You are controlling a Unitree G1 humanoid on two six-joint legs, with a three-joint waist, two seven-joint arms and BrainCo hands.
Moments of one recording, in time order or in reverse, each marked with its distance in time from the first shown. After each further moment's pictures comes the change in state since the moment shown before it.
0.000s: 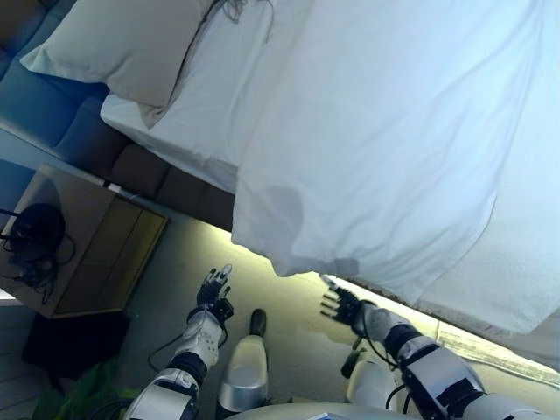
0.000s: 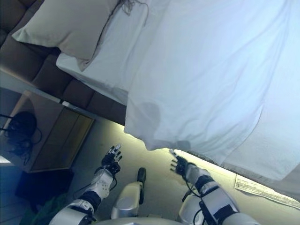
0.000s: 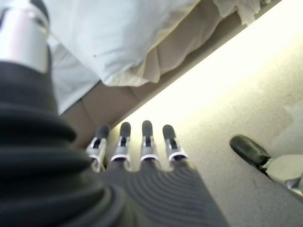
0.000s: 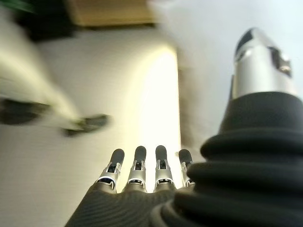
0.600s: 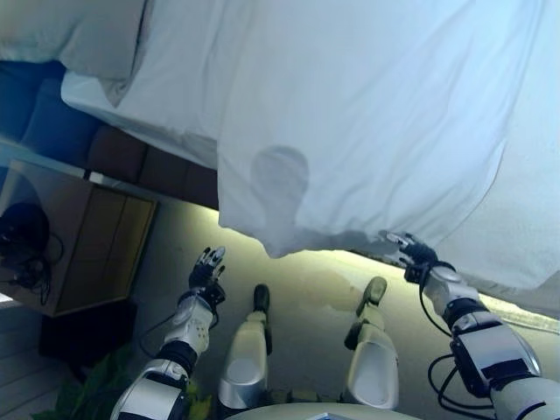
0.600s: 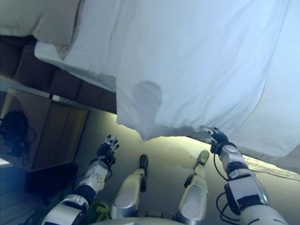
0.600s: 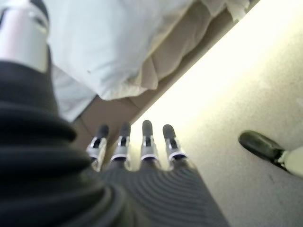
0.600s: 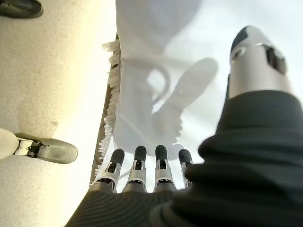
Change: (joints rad) left arm -0.072 0.077 -0.002 -0.096 -0.020 -0.002 -0.050; right arm -0.165 -0.274 -0.103 0.053 -0.301 -0.150 0.005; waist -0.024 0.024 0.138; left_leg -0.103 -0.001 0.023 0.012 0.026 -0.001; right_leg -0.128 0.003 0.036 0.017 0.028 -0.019
